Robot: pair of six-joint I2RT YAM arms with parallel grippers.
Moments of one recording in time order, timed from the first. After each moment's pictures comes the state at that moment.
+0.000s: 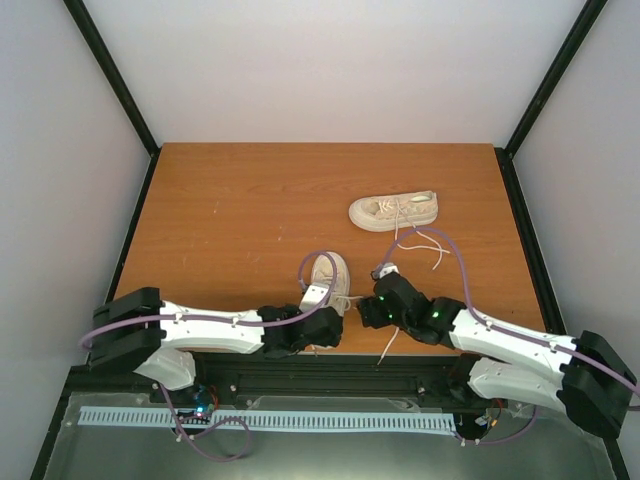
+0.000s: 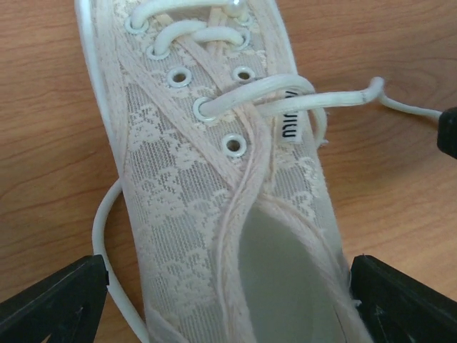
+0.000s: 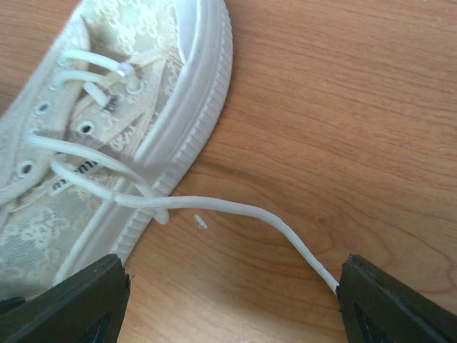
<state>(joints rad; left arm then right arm) -1.32 1.42 0.70 -0.31 -0.46 -0.96 0.92 1.00 0.47 -0.35 0.19 0.54</state>
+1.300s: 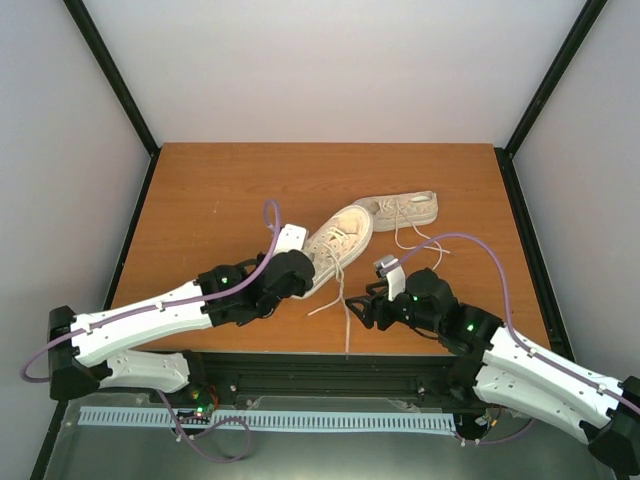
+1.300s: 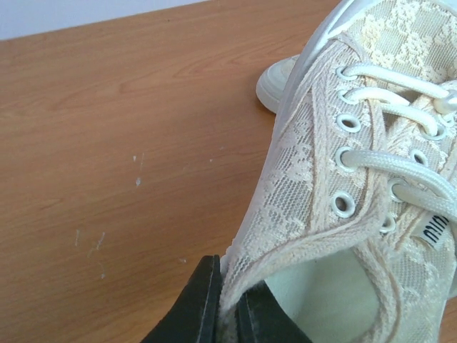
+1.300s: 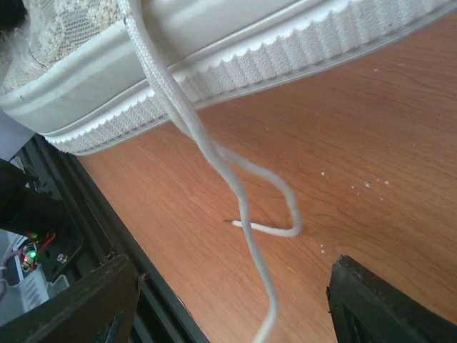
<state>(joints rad) -1.17 1.16 1.05 -0.70 -0.69 -0.63 0.89 0.72 0.48 -0.26 -0.14 0.41</state>
